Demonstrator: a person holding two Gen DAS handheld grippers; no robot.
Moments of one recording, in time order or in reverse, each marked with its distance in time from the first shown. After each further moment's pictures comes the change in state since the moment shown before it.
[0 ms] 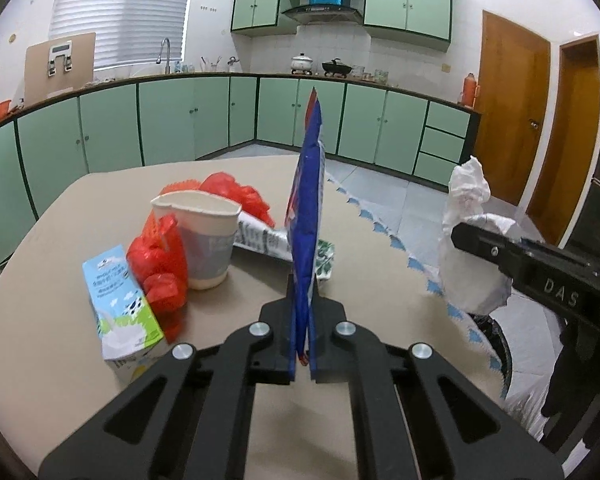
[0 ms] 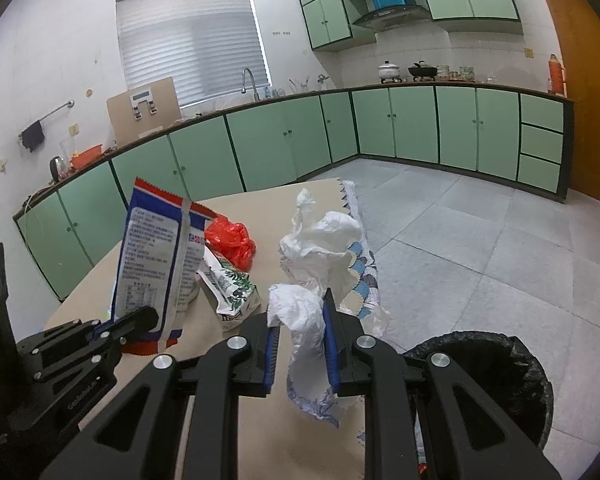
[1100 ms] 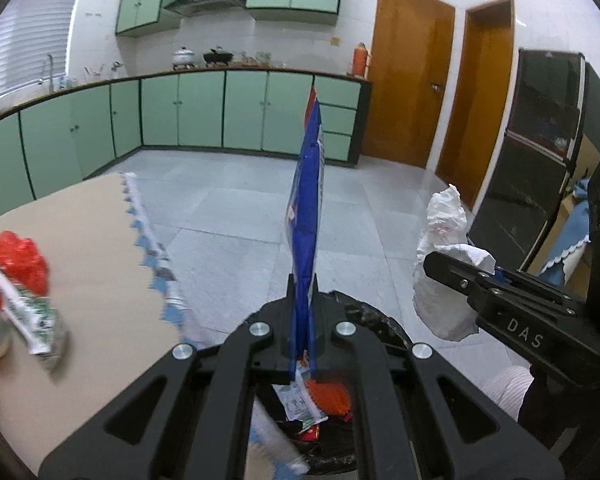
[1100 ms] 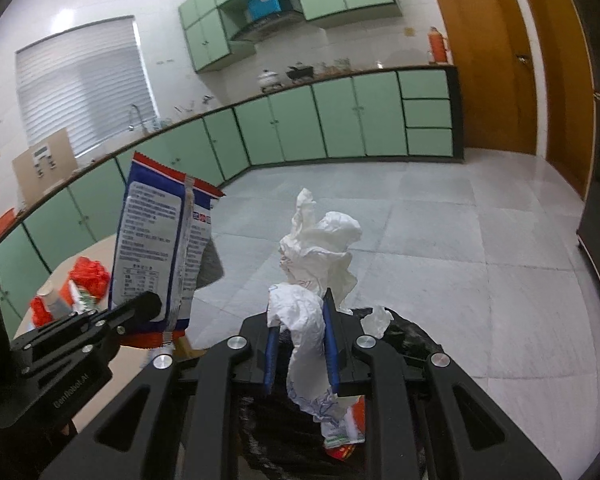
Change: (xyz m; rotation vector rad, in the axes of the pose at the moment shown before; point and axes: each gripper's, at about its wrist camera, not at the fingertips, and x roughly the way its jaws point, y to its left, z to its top) left arm 0.082 -0.183 0.009 0.187 0.066 -0.340; right arm -0.065 -0.152 -0.026 0.249 -0.039 -0.321
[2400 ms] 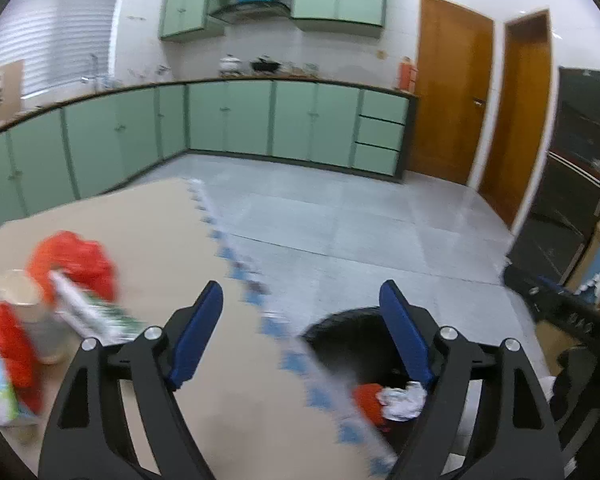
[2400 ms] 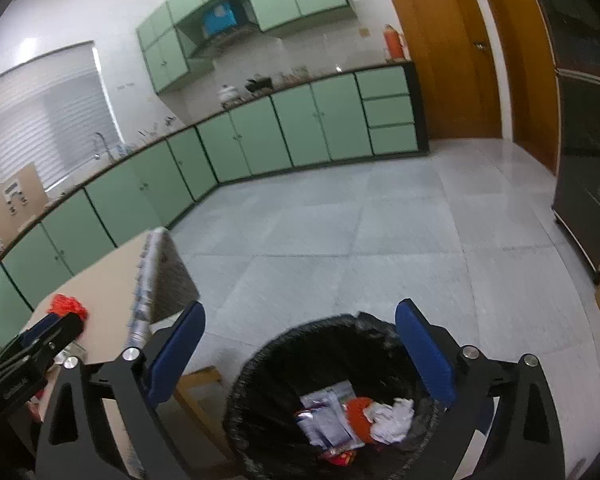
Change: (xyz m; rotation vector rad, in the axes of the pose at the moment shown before) left arm -0.042 0.058 0.008 -0.070 -0.059 0.181; right arm -0.004 -0.011 0.007 0.102 -0.064 -0.077
